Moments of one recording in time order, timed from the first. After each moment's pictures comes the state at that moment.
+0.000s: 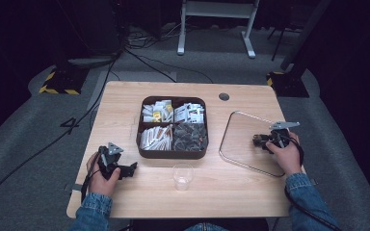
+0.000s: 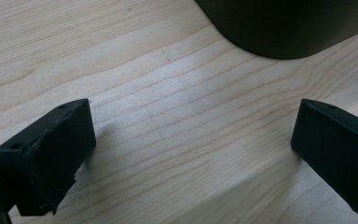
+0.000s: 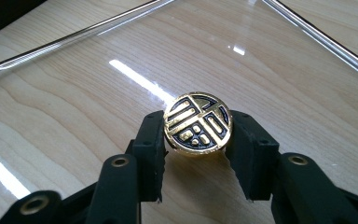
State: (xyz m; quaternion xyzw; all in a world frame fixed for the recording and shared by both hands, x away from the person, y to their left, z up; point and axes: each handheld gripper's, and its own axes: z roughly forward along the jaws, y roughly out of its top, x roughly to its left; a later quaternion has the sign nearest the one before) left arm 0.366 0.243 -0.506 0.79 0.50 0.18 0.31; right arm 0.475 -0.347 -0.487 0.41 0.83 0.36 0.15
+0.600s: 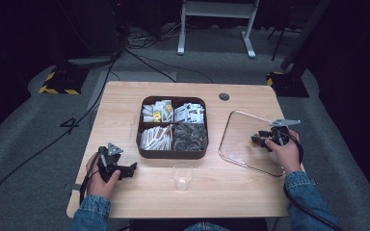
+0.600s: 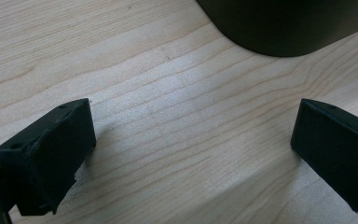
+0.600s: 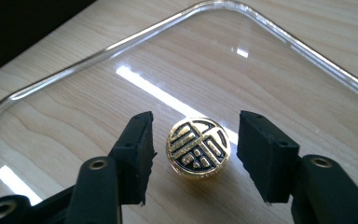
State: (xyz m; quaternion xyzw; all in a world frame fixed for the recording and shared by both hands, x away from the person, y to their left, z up) left arm 0.364 0.243 -0.505 0.79 0.50 0.18 0.31; right arm 0.478 -0.343 -0.478 0.42 0.81 0.38 0.15
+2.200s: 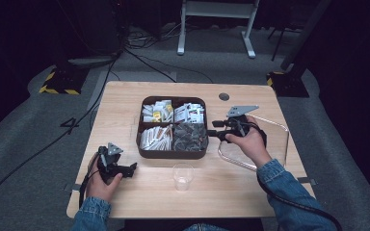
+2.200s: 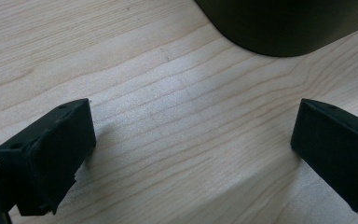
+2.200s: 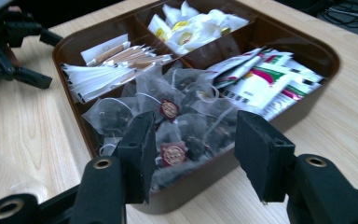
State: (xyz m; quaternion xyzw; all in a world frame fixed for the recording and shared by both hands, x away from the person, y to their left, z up) left arm 0.365 0.244 -0.506 0.79 0.49 0.18 0.31; right arm 0.471 -0.182 -0.412 0.25 0.85 0.45 0.09
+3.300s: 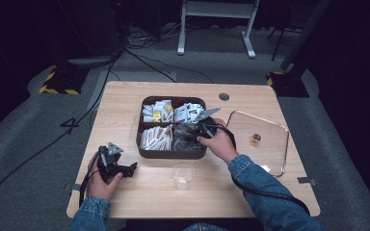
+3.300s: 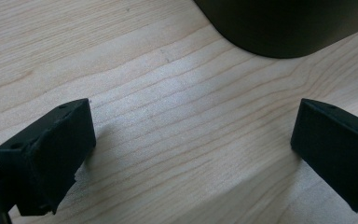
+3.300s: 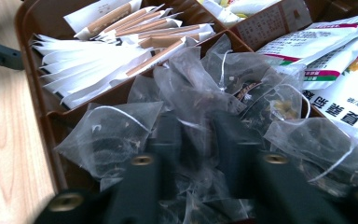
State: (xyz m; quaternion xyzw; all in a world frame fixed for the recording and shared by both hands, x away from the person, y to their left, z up) left arm 0.366 0.244 -0.506 0.79 0.50 0.18 0.31; right arm 0.489 -0.103 -0.453 0.25 0.89 0.39 0.05
